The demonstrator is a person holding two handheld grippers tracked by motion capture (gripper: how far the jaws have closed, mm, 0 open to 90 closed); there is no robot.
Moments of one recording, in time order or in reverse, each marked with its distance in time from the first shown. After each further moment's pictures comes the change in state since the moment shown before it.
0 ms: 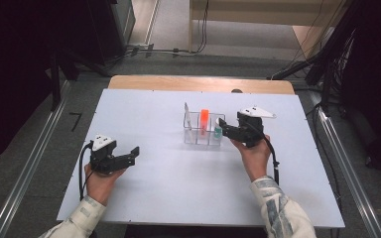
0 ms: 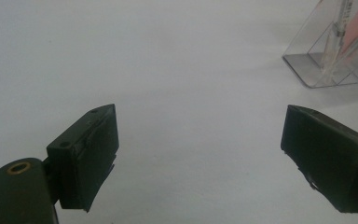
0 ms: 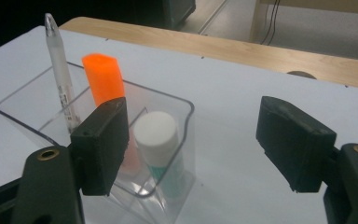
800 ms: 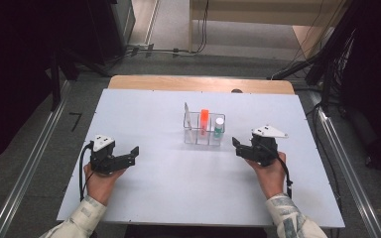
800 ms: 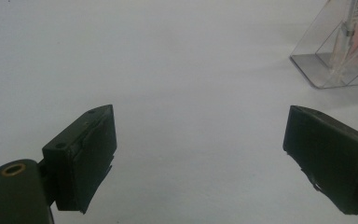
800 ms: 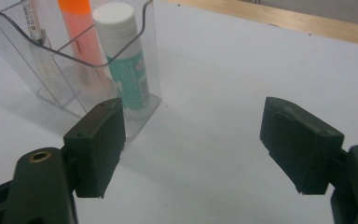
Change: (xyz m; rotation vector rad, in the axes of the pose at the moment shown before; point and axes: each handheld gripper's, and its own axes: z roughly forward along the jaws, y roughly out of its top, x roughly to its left) left arm -0.001 -0.001 0.000 -0.004 0.027 0.005; right arm -0.019 -0.047 -0.033 0.080 -0.057 -0.047
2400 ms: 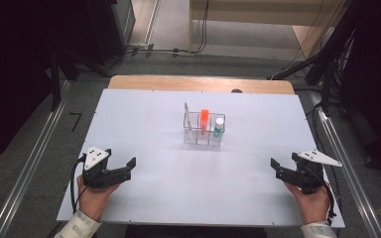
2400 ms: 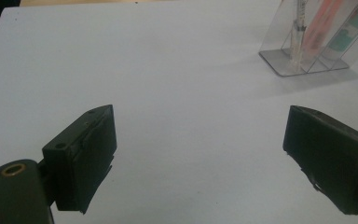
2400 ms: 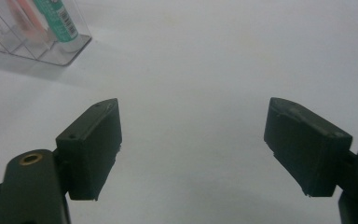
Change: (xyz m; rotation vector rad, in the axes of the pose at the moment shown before) left arm -0.011 -0.017 -0.041 -0.055 -0.026 0.054; right arm -0.062 -0.059 -0.083 0.042 -0.083 0.129
